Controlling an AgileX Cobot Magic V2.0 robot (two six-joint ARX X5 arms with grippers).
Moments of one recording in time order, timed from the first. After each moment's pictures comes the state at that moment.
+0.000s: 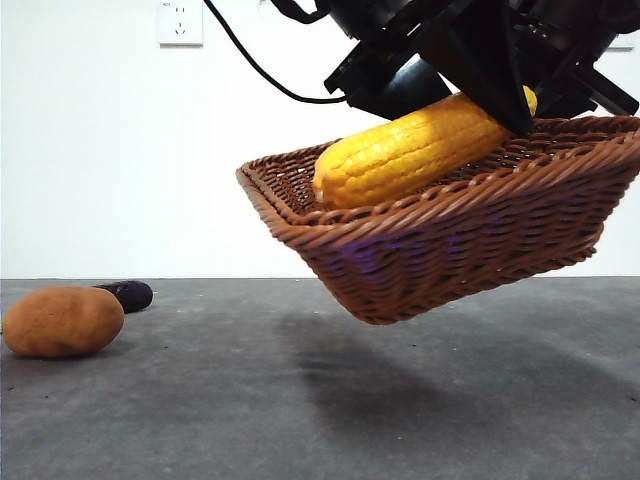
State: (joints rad) left arm -0.97 1.64 1.33 -0.46 0.19 0.06; right arm 0.37 1.36 1.13 -0.68 -0.31 0.18
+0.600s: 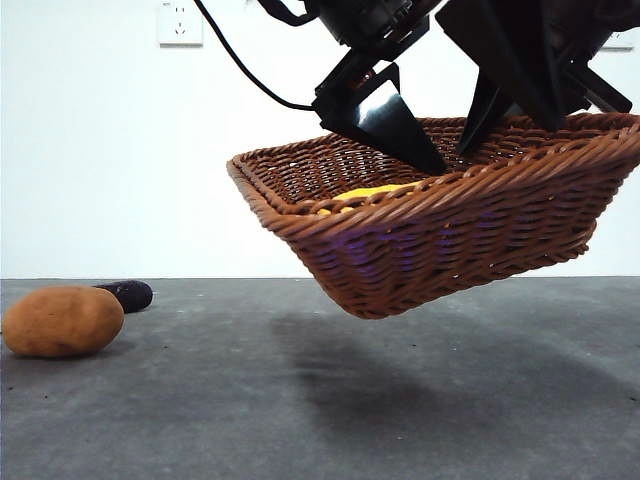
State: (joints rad) left arm -0.97 1.64 1.33 -0.52 0.19 0.06; right arm 0.37 1.36 1.13 -0.67 -0.34 0.18
